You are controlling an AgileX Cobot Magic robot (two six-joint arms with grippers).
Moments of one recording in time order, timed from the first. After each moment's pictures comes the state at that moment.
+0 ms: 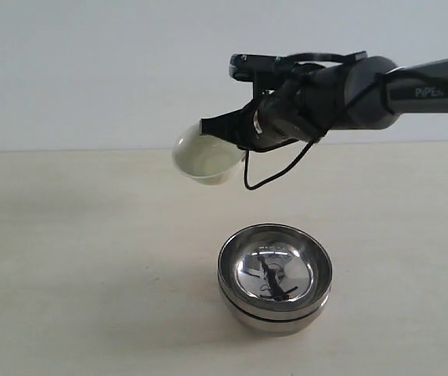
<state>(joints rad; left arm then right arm) 0.01 0.00 0.00 -0.09 0.31 0.04 0.54 2.10 -1.60 -0.65 0.29 0.97</state>
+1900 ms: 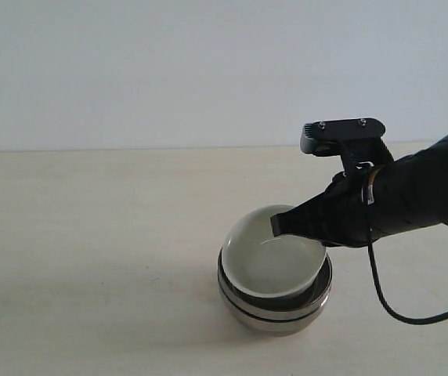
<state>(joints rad) 0.01 0.00 0.00 -0.09 0.31 0.04 0.53 1.56 -0.84 -0.16 0.22 0.38</state>
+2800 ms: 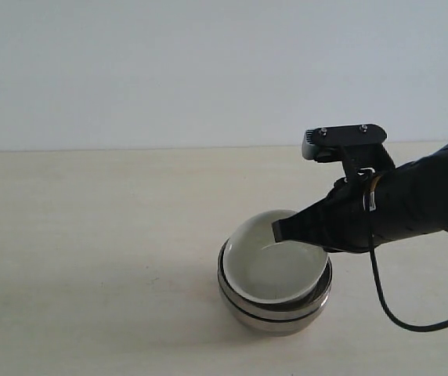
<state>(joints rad) 0.01 0.00 0.00 -0.09 0.31 0.04 0.53 1.56 -0.82 -0.16 0.20 0.38</state>
